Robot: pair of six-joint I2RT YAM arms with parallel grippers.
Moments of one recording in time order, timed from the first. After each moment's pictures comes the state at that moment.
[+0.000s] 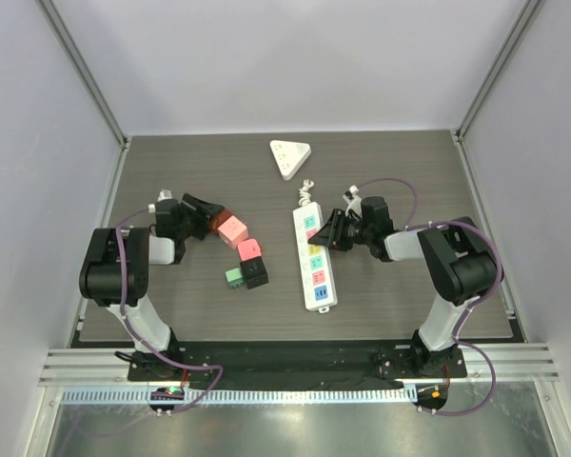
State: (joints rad) left arm 0.00 1.76 0.62 0.65 0.27 -1.07; right arm 0.34 1.77 0.69 0.45 -0.61 0.66
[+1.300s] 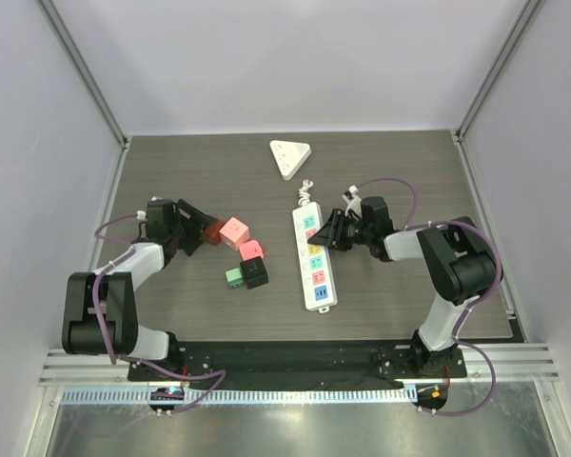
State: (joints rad) left arm 0.00 1.43 0.63 0.07 0.18 -0.98; right arm 0.34 1.78 0.70 0.46 -0.62 0.66
